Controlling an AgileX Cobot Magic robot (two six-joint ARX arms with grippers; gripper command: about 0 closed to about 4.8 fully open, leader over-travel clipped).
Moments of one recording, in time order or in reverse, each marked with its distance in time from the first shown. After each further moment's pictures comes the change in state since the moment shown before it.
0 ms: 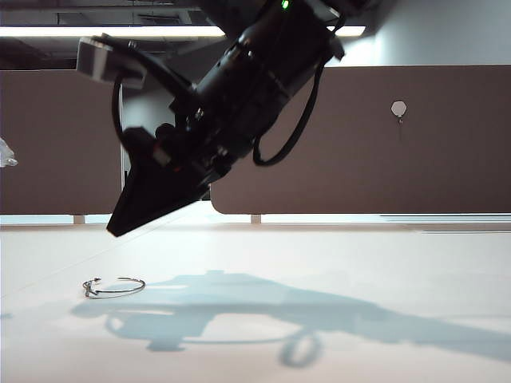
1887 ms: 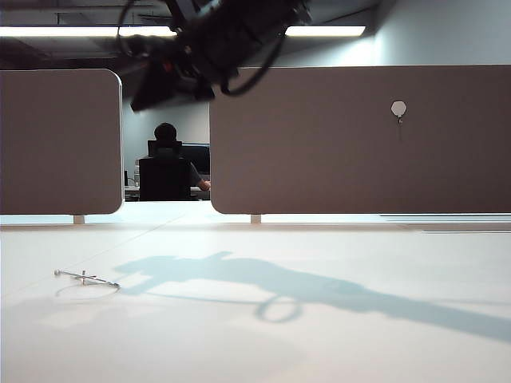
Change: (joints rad) left arm 0.000 0.000 0.000 0.003 -0.139 0.026; right arm -0.089 0.045 0.223 0.192 0.018 0.293
